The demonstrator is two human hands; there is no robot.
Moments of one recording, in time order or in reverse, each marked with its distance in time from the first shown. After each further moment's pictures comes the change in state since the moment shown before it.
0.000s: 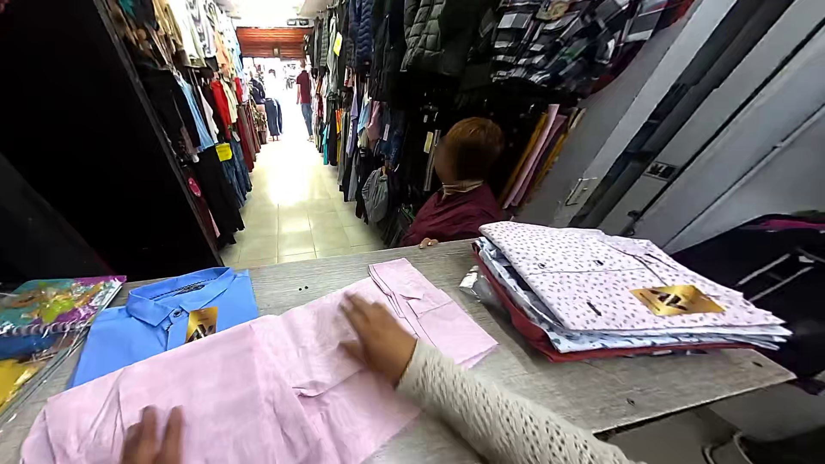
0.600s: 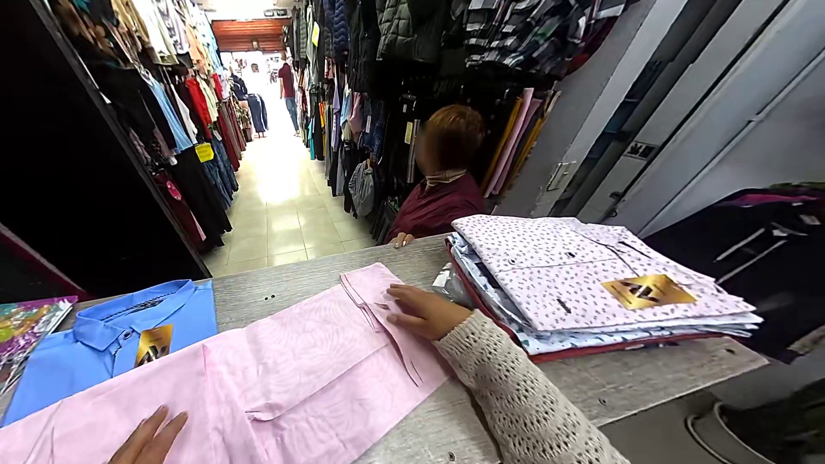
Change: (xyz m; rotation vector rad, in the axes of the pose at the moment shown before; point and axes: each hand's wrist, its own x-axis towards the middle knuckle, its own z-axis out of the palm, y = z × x) left_hand 0.039 0.012 0.005 -0.073 -0.398 0.070; right_hand -0.031 0.157 -0.041 0.170 -0.005 0.088
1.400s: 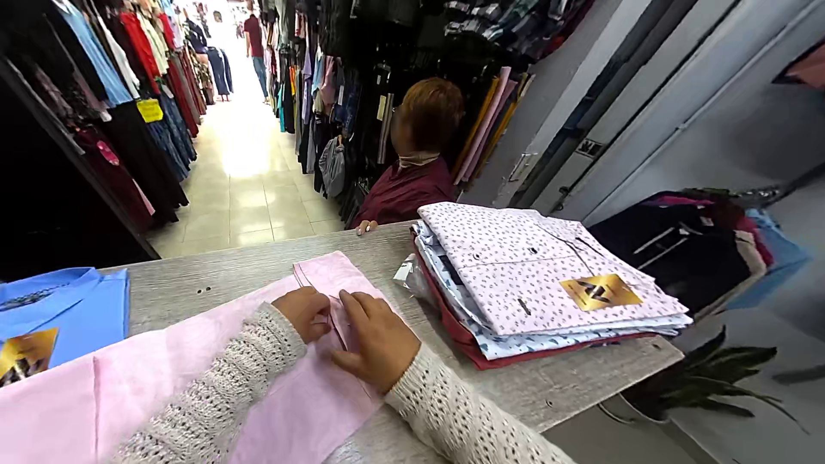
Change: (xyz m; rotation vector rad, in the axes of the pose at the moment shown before) left_hand 0.209 0.148 0.127 -0.020 -0.617 0.467; right_hand -0.023 -0.041 0.024 -0.108 0.073 0.134
